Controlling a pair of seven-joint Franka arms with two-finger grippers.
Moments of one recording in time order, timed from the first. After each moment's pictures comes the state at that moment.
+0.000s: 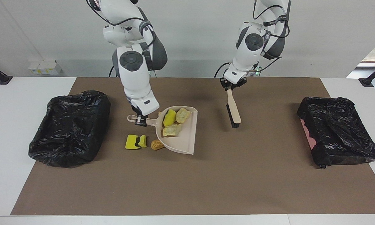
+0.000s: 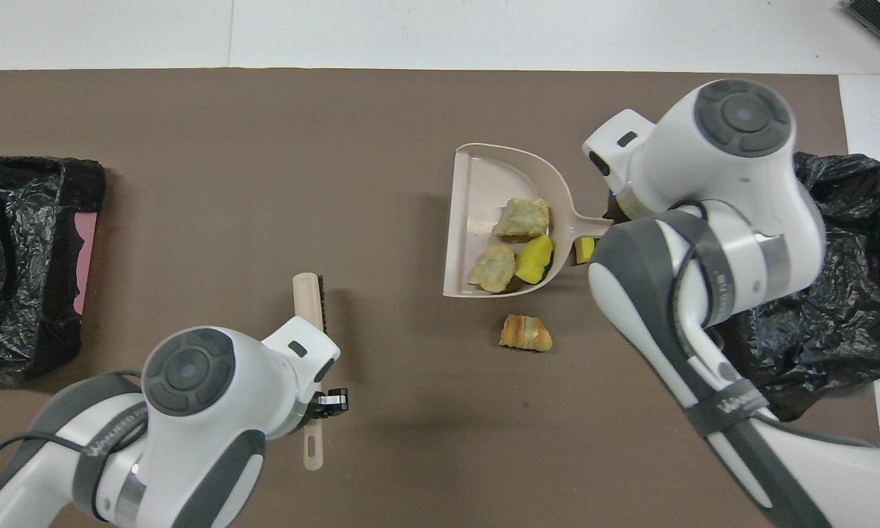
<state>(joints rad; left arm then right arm) -0.63 -0.23 0.01 -2.37 -0.16 1.99 -0.58 0.14 0.25 0.08 -1.64 -0.08 1.86 -1.21</state>
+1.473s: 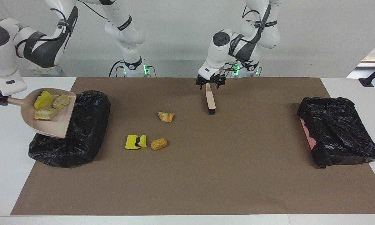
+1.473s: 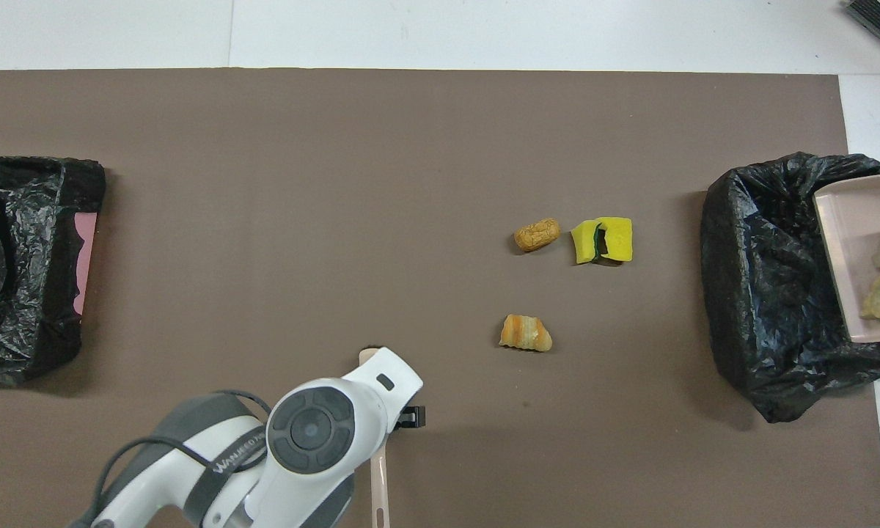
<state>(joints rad) -0.76 -0.12 0.03 -2.29 -0.10 2.15 -0.62 -0.40 0.20 0.07 -1.56 -0.70 1.85 -1.78</state>
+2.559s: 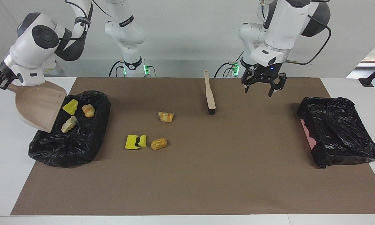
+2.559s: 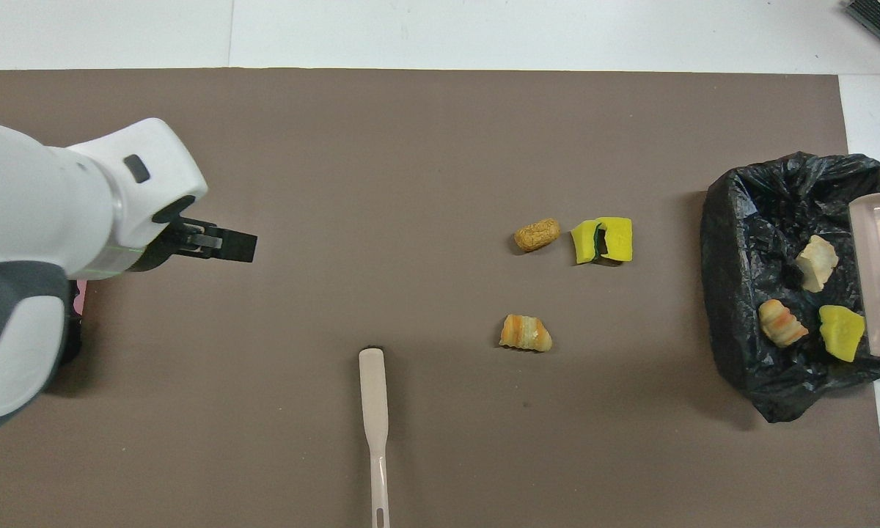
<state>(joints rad) -0.36 -0.05 0.04 -1.68 0.00 1.76 -0.06 -0.33 -0.01 0.09 -1.84 -0.94 1.92 -1.51</state>
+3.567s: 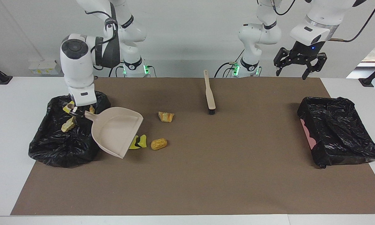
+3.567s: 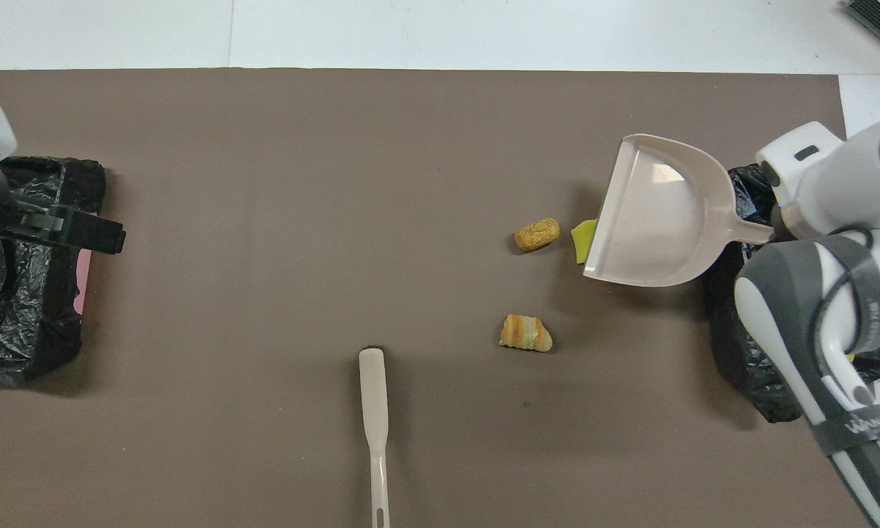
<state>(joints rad) -0.24 0.01 0.05 -1.41 0.00 1.47 0.07 -0.06 0.11 0.09 -1.84 -0.31 1.94 -1.05</state>
